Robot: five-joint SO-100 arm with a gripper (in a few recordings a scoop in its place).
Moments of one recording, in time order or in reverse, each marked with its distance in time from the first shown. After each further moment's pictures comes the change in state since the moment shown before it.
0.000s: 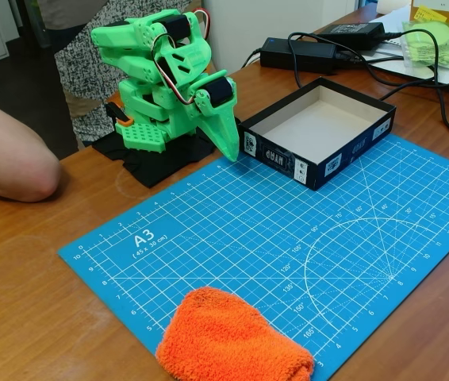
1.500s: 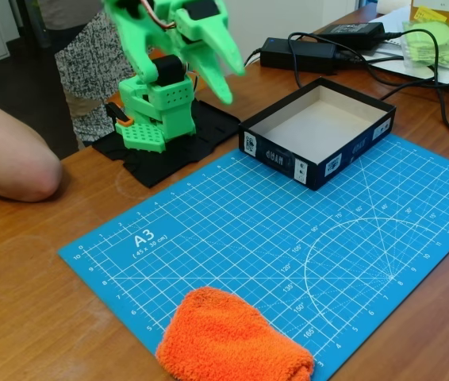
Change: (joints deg) arm 15.9 -46.6 -49.2 -2.6 2.4
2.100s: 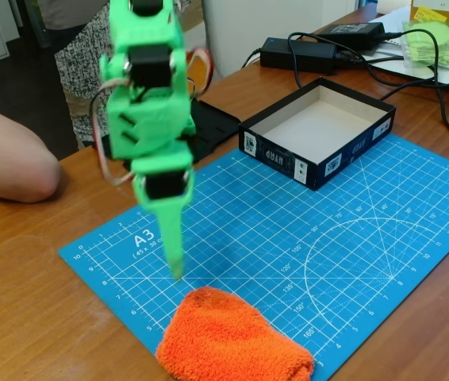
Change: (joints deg) arm 20.9 -86.7 -73.0 18.0 -9.1
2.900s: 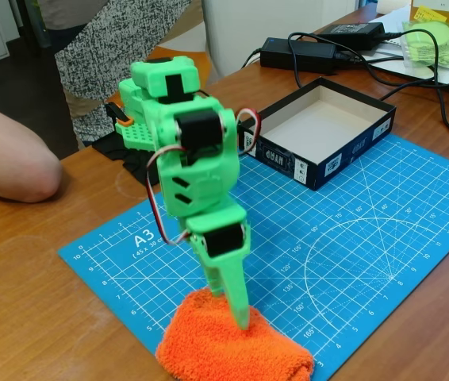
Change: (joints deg) arm -9.0 -37.7 -52.2 13.5 -4.2
